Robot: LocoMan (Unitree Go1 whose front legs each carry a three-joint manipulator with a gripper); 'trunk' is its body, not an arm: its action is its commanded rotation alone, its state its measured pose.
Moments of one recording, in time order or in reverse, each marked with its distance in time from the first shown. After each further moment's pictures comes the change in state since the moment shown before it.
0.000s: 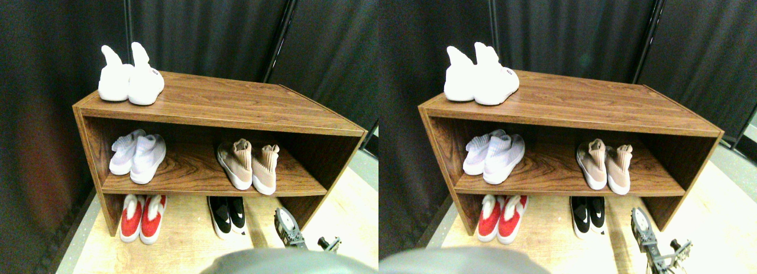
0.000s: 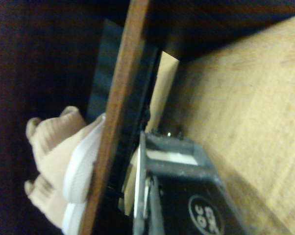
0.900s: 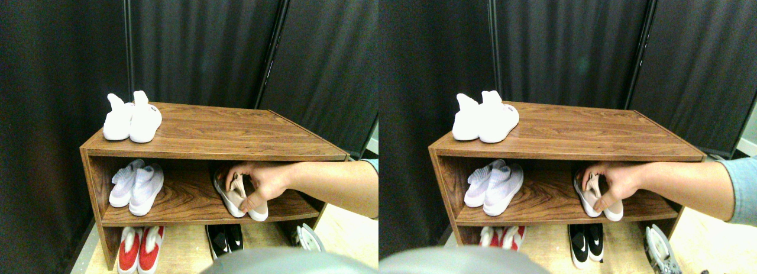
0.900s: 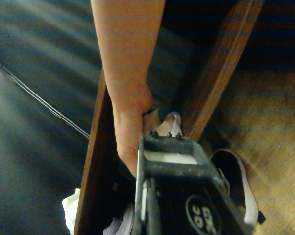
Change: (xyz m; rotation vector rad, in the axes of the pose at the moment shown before) right arm -0.053 0.088 0.001 -0.053 0.066 0.277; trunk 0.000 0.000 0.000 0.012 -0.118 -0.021
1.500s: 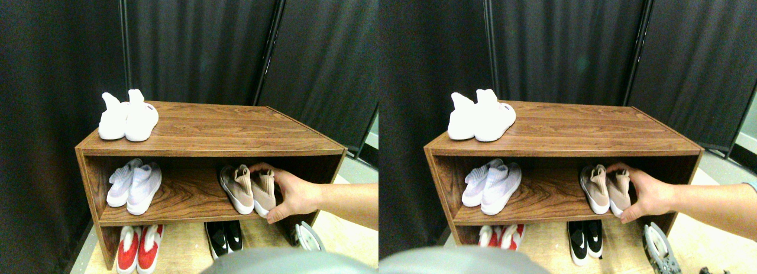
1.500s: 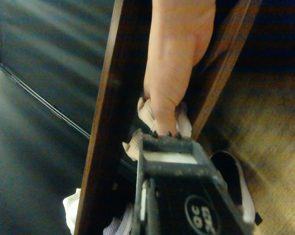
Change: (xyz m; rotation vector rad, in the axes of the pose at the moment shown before) right arm -0.003 -0.003 0.005 -0.023 0.002 0.000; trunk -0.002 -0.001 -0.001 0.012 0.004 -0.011
